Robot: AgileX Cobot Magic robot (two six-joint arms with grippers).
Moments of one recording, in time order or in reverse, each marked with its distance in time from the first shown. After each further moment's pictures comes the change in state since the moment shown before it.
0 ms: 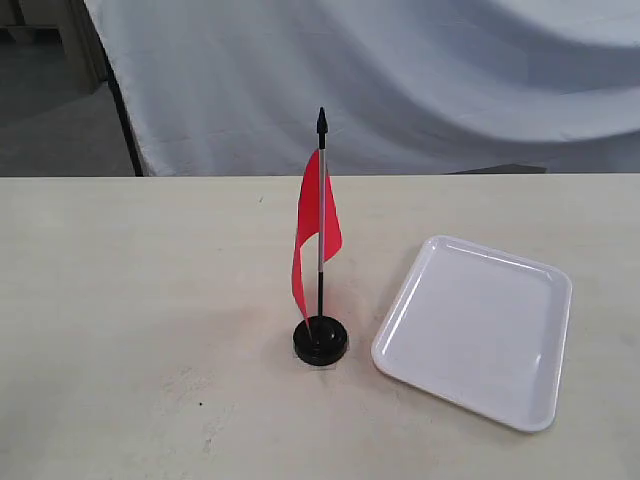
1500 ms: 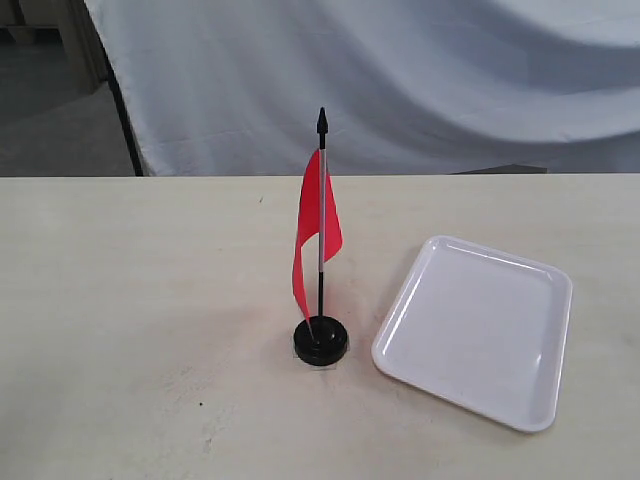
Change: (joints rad) left arm 0.000 0.000 0.000 0.000 0.000 0.000; right arm 0.000 0.000 0.000 0.011 -0.504 0.367
